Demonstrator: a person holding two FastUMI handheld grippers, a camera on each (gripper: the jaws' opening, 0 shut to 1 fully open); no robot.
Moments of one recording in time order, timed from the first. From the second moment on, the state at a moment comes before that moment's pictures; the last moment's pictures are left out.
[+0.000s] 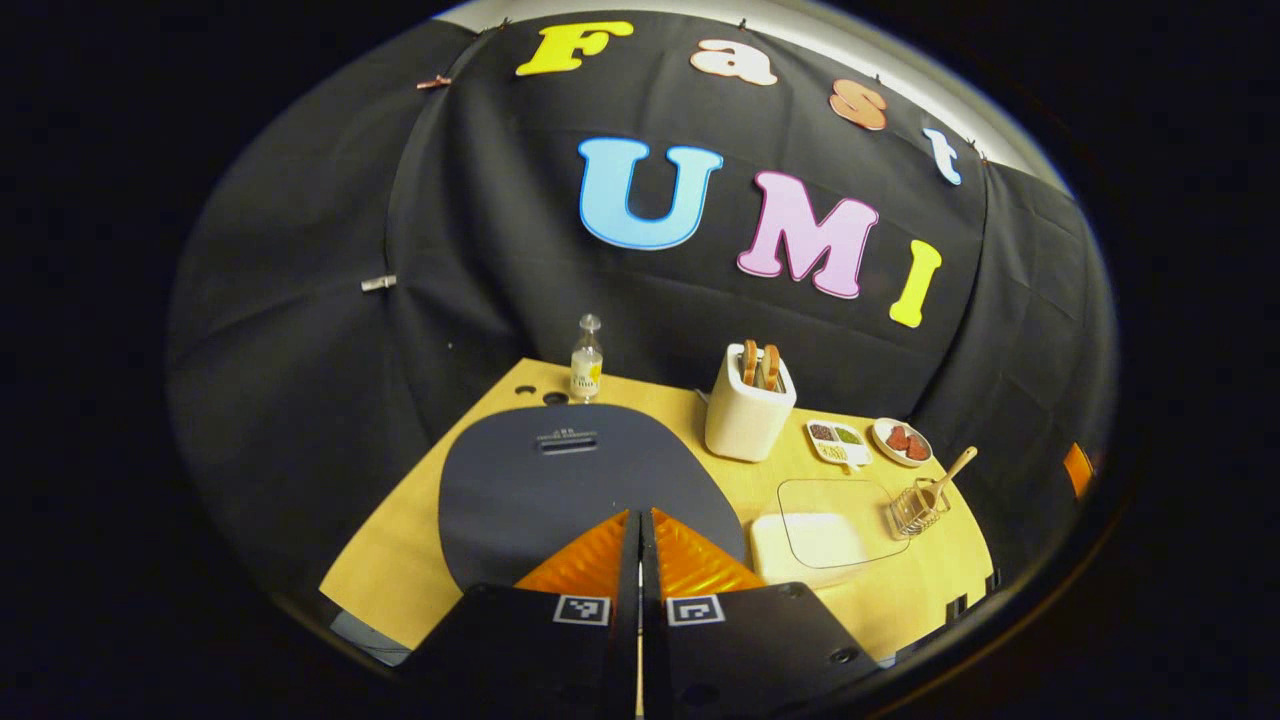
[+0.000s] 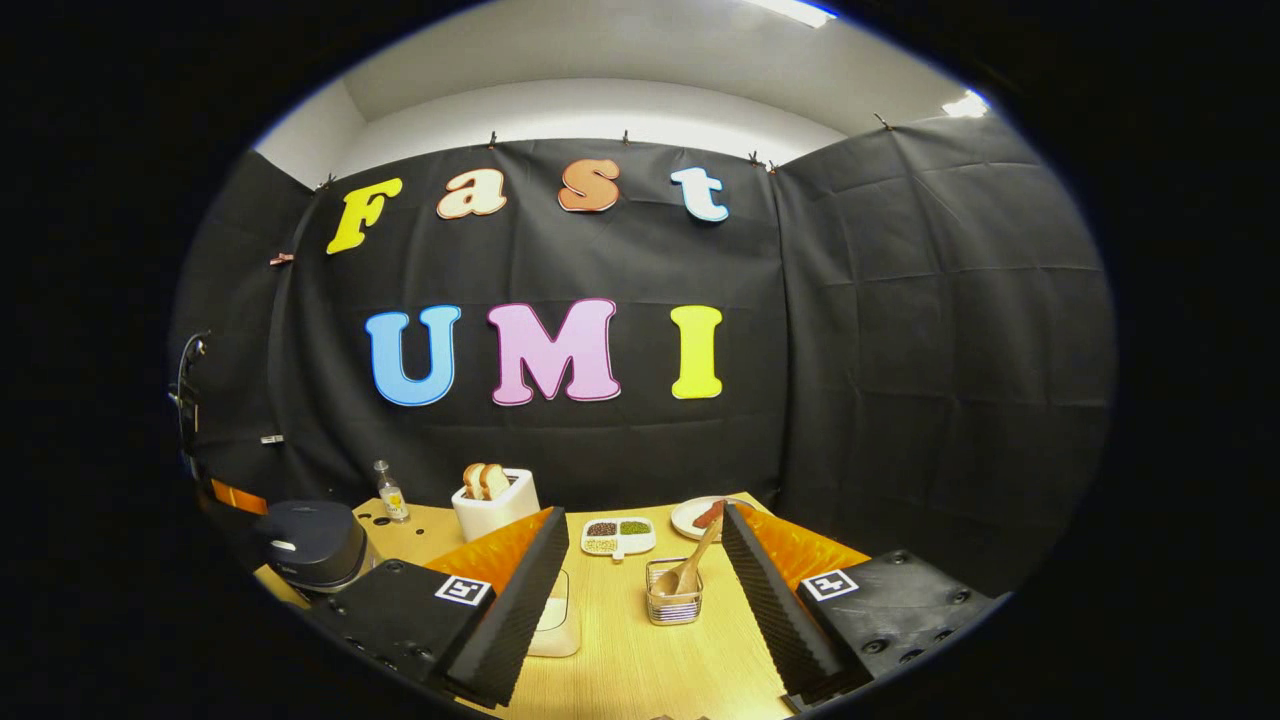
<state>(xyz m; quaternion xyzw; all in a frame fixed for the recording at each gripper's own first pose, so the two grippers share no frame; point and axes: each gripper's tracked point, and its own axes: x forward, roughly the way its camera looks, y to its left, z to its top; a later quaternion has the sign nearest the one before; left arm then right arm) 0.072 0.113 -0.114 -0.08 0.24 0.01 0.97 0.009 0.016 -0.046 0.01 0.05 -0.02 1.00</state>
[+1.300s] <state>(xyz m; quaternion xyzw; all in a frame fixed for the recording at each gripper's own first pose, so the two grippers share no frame) 0.052 0.133 -0.020 -0.04 0.08 0.11 0.99 0.035 0.022 -0.074 -0.02 0.10 0.01 0.99</state>
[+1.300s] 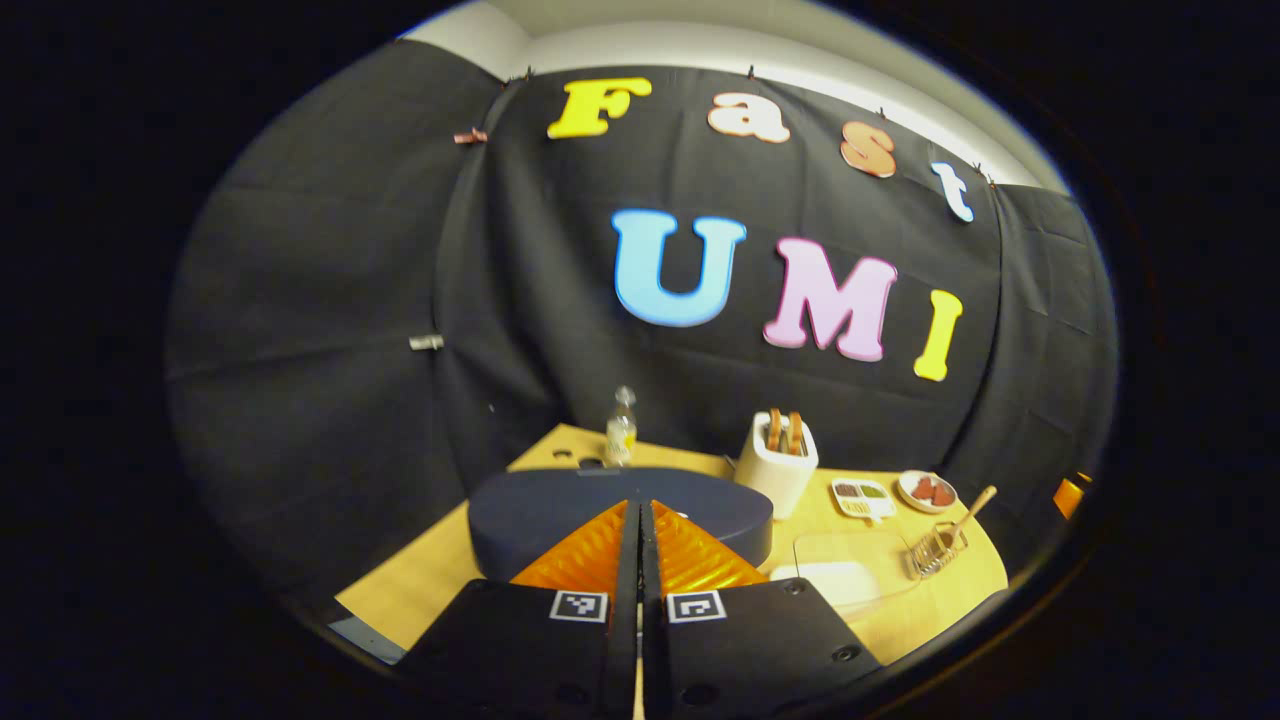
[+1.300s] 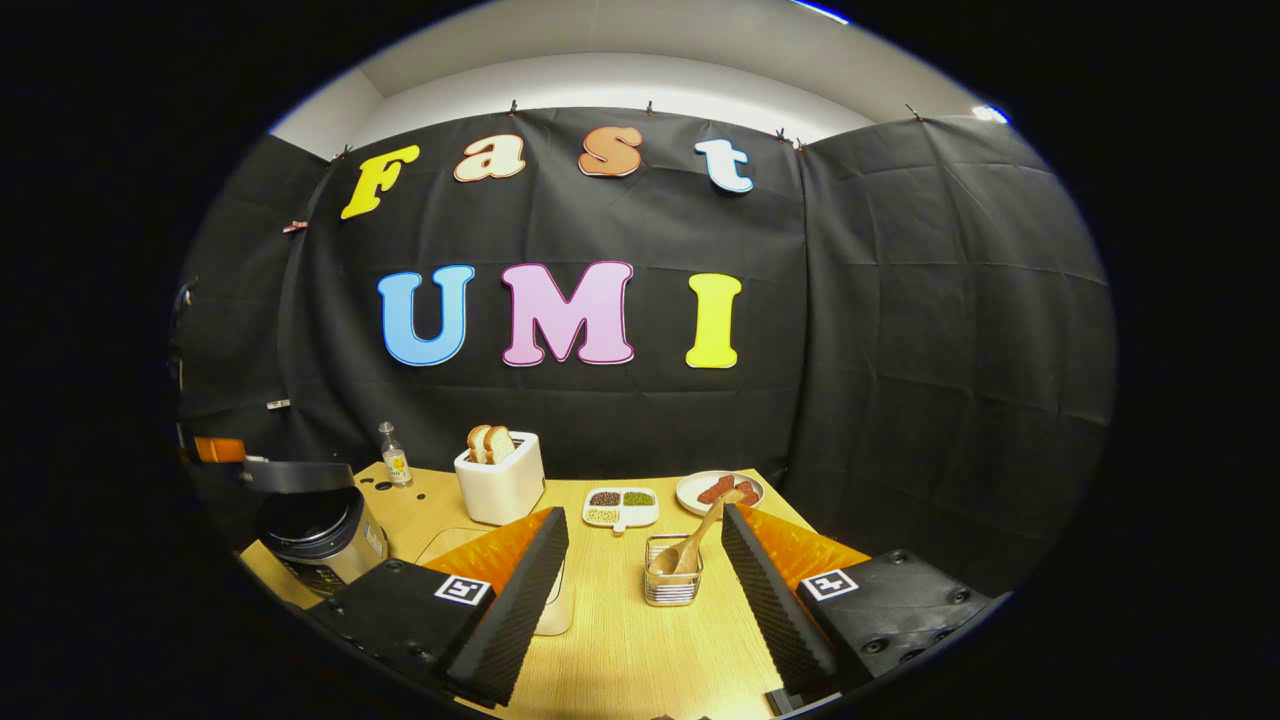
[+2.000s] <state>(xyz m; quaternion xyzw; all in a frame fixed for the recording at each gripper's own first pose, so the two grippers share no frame) 0.028 0.100 -0.035 -0.06 0.11 0.21 0.97 0.178 -0.028 -0.158 0.05 0.20 0.00 0.98</state>
